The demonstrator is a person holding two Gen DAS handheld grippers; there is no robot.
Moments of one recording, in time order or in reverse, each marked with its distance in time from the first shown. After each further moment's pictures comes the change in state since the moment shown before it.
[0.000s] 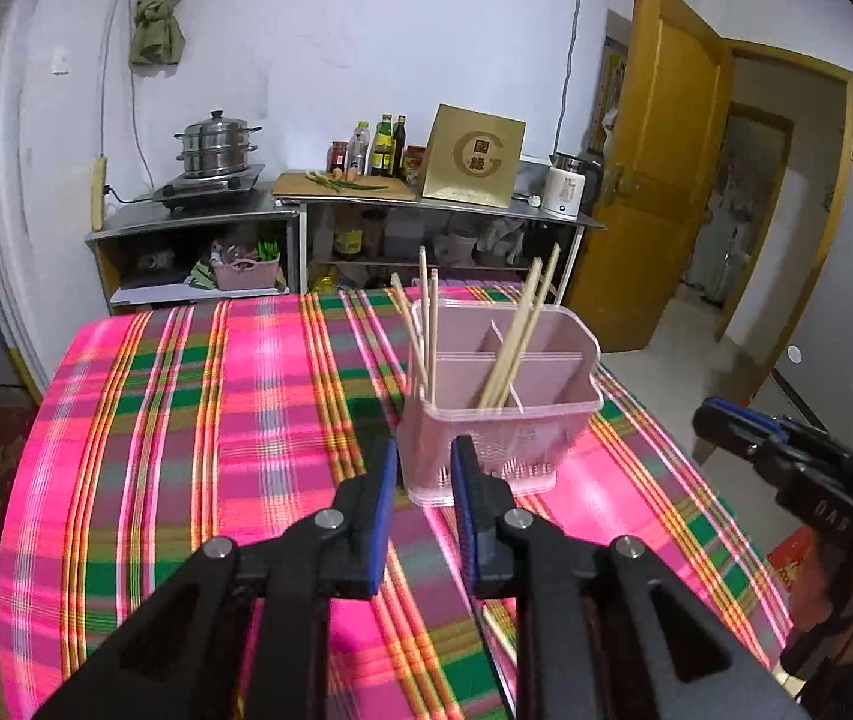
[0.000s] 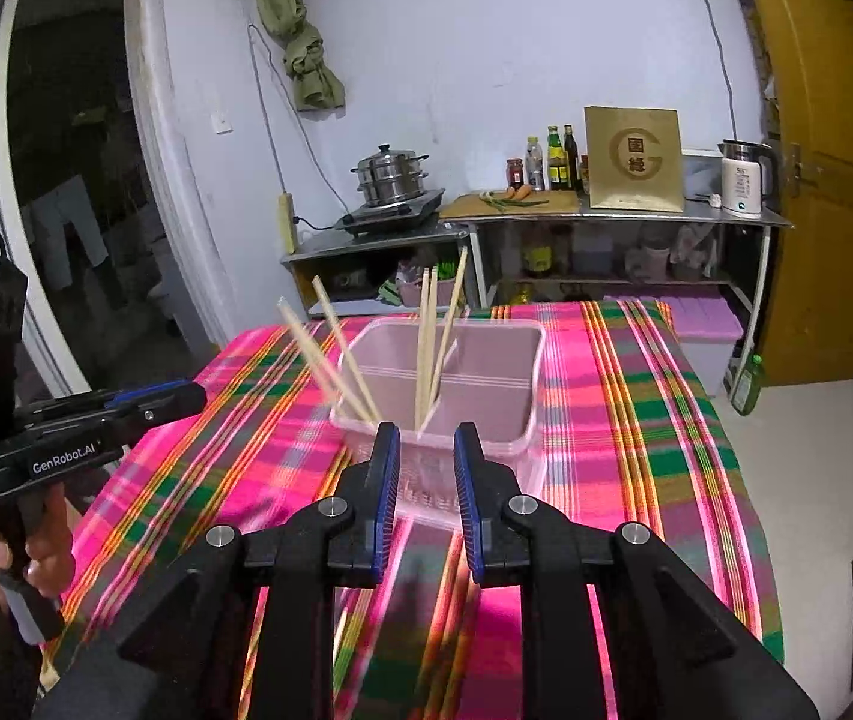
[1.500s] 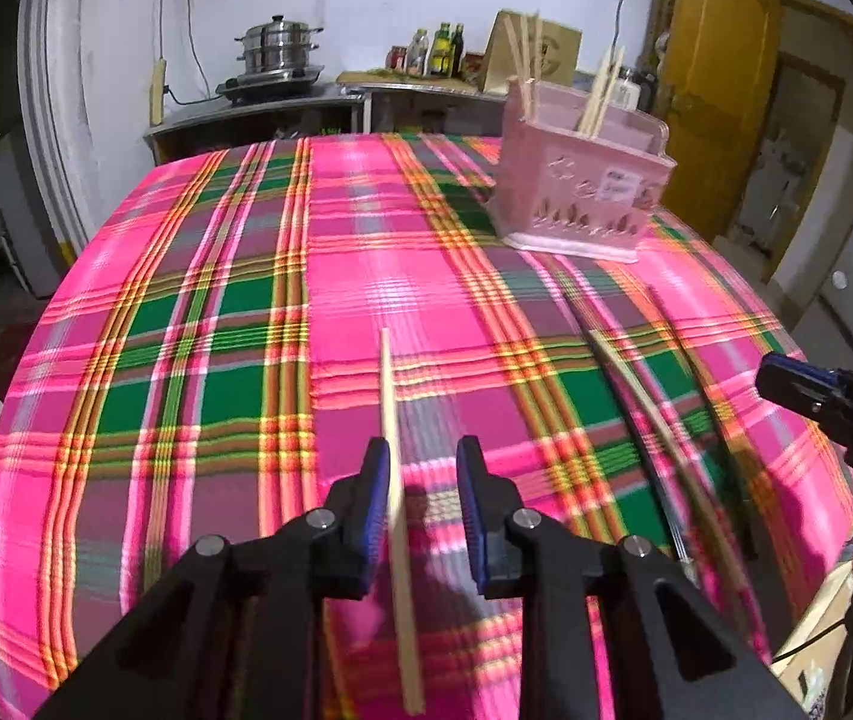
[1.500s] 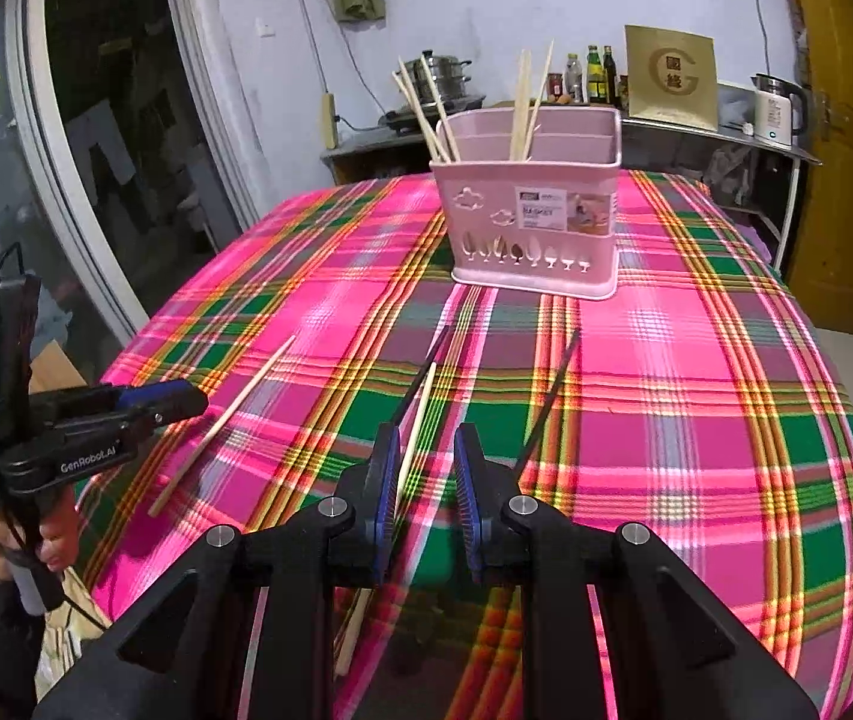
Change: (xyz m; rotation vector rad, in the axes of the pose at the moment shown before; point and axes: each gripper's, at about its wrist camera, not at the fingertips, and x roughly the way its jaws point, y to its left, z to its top) left arm -0.010 0.045 -0.147 -0.041 0.200 0.131; right arm 0.001 0.053 -0.126 -0.050 0.205 0.052
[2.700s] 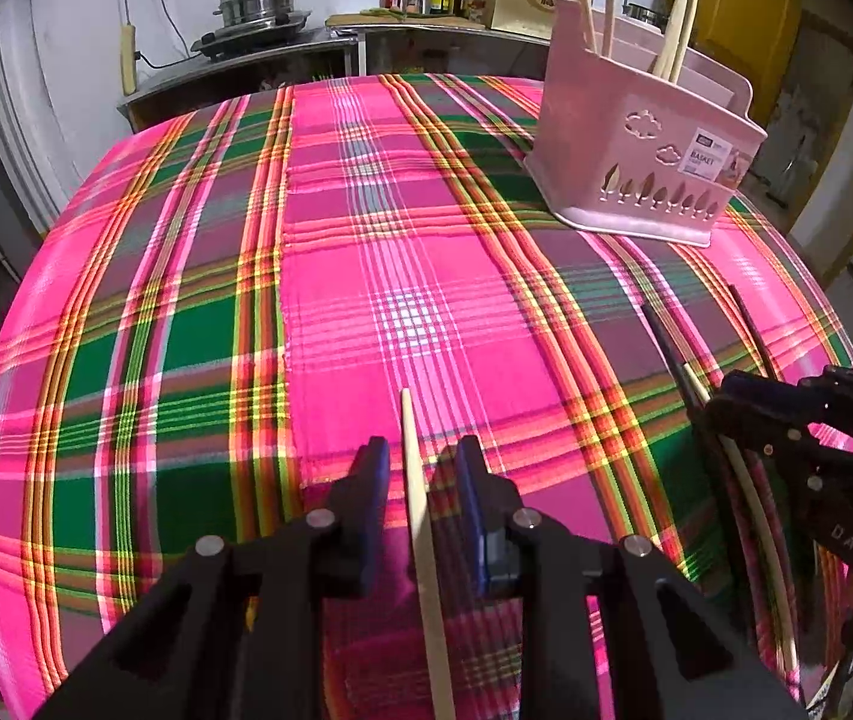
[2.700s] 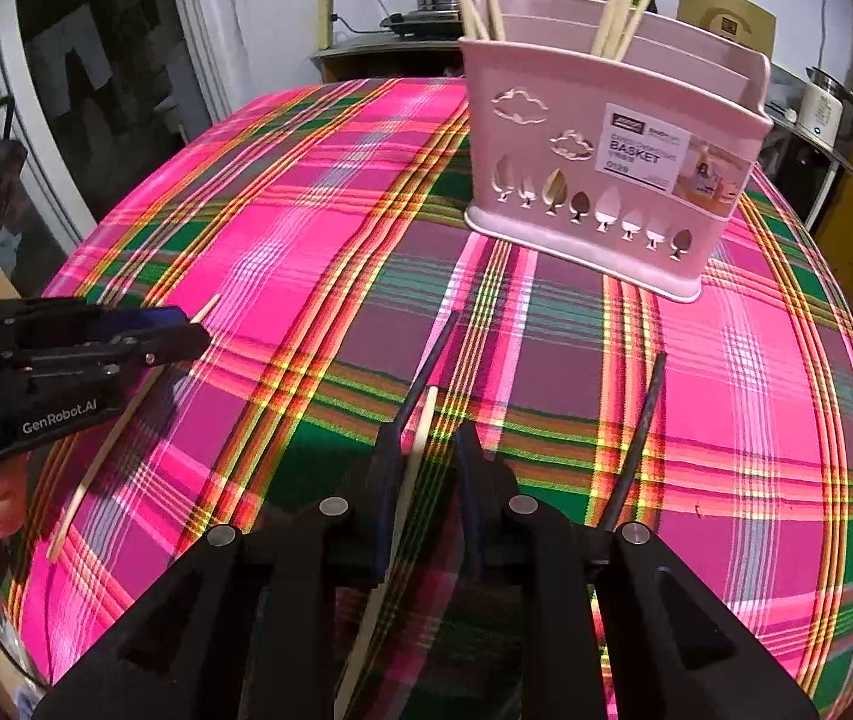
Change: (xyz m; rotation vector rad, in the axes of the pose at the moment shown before) left arm 0.077 0.005 0.045 0.035 0.142 0.019; right arm 0.105 0.010 0.035 -0.099 0.218 -0.077
